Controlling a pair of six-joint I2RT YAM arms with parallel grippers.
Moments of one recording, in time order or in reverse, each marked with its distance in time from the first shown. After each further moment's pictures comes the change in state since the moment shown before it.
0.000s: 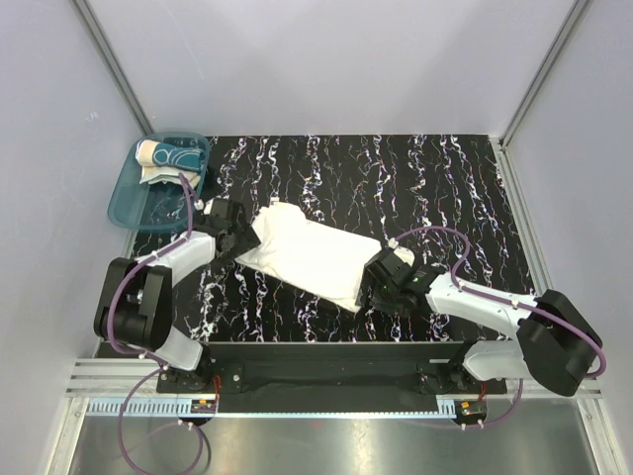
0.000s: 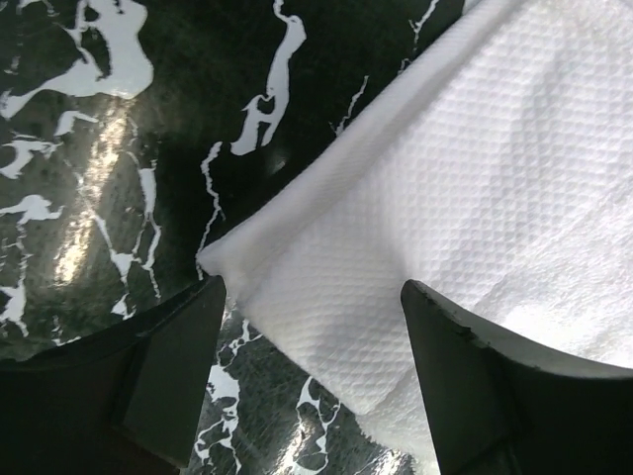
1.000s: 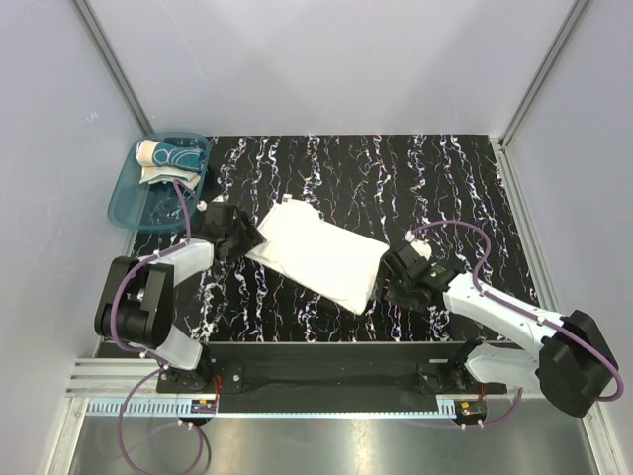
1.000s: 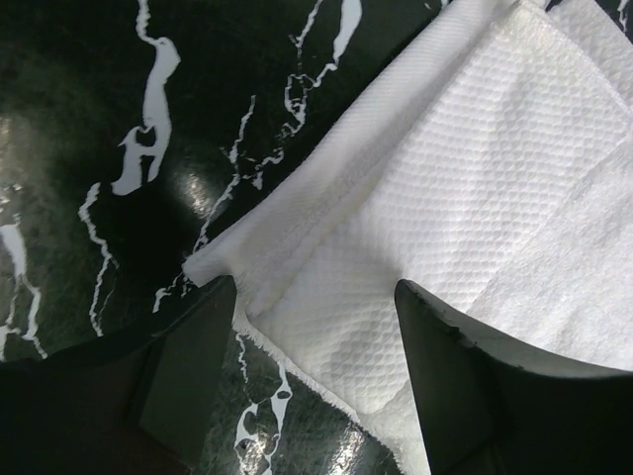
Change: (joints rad) left arm 0.038 0.018 -0.081 0.258 0.198 -0.010; right arm -0.107 -0.126 0.039 -0.169 0.035 -0.077
